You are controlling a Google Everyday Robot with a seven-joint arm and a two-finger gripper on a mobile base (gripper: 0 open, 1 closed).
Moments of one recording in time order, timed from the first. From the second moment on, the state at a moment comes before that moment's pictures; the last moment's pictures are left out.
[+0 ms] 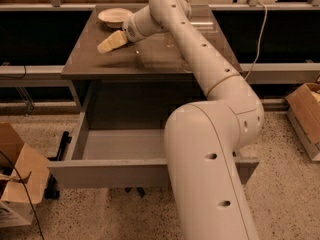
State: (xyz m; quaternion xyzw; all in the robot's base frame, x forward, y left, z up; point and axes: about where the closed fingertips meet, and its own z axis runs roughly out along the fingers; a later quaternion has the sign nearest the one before) arm 0.872 0.135 0.856 -0.42 0.76 0.24 0.42
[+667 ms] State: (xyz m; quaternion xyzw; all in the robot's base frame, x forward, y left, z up) arm 0.903 0.162 0.833 -0.39 0.77 0.26 0.44
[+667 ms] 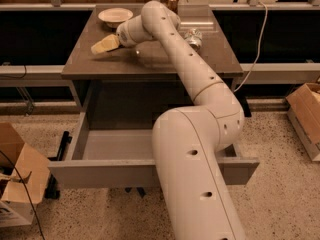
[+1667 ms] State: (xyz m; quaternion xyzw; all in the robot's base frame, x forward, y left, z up) arm 0.918 0.143 0.823 -0.36 0.79 0.24 0.44
